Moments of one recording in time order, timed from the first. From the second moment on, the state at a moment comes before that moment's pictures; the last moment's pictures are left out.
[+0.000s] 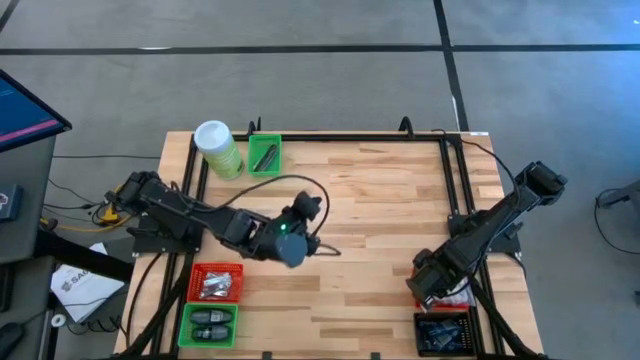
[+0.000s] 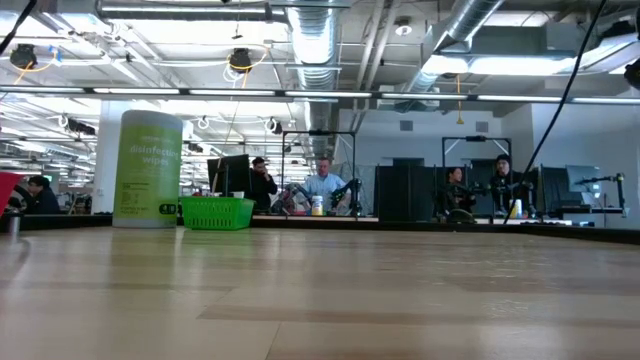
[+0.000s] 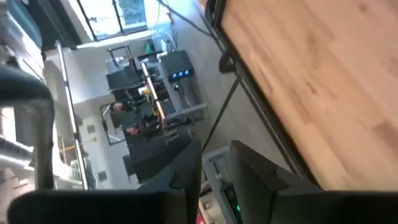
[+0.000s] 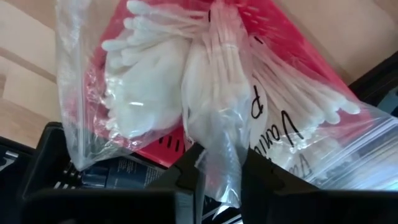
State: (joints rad) left arm -0.37 1.65 1.52 -0.61 -1.11 1.08; right arm 0.70 1.41 0.89 -1.04 -0.32 1.59
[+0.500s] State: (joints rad) left arm -0.36 1.64 1.52 -0.62 -1.08 1.14; right arm 0.68 1.41 0.89 -1.06 -0.31 1.56
